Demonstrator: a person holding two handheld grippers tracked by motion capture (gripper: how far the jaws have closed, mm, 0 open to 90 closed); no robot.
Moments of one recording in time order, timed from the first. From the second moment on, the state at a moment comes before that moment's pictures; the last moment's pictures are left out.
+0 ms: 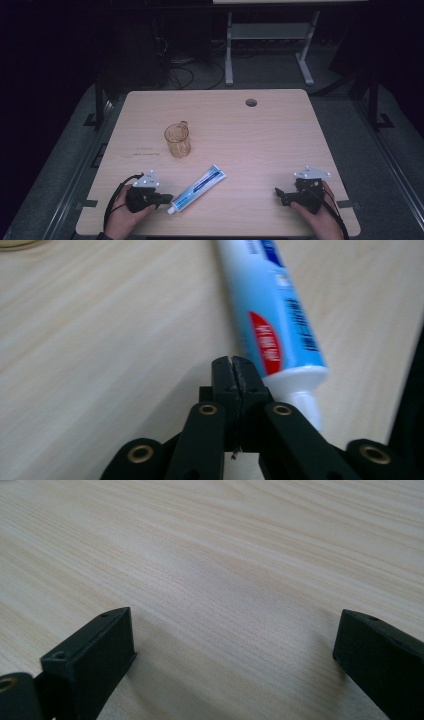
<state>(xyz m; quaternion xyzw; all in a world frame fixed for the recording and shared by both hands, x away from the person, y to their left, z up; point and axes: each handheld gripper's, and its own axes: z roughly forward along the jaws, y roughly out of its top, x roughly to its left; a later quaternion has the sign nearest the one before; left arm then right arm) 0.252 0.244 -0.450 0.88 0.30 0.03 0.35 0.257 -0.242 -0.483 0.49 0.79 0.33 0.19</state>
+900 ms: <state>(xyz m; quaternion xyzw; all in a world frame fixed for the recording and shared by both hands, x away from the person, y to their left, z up) 0.284 0.210 -0.423 0.87 0.33 0.06 0.37 0.257 -0.243 -0.483 0.49 0.79 0.33 0.19</state>
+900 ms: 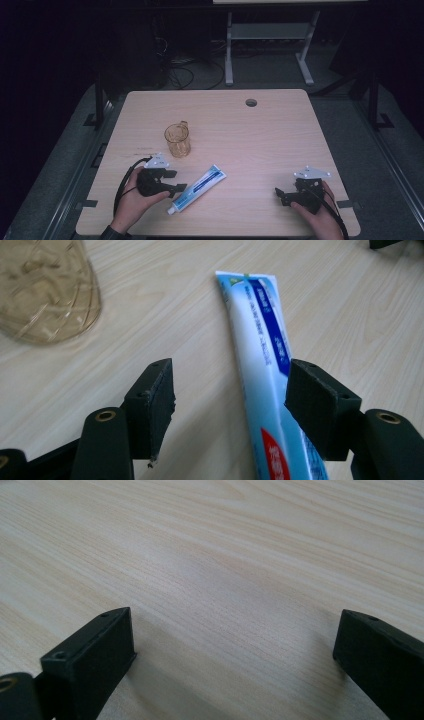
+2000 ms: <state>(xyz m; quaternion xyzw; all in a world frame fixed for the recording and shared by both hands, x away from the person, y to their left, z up) 0.315 0.106 -0.448 0.91 0.28 0.08 0.28 0.257 -0.243 -0.483 0.49 0.79 0.33 0.19</state>
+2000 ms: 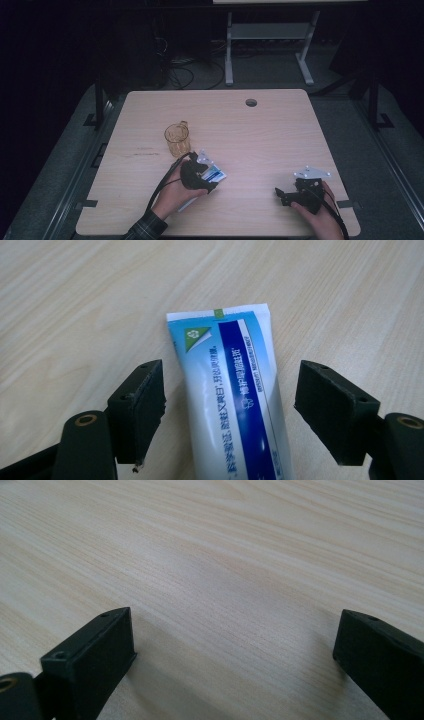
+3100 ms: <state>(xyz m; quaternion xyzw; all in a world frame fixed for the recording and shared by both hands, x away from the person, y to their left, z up) 0.317 0.104 -0.446 0.92 0.30 0.06 0.25 0.257 -0.242 -0.483 0.49 0.79 0.33 0.19</state>
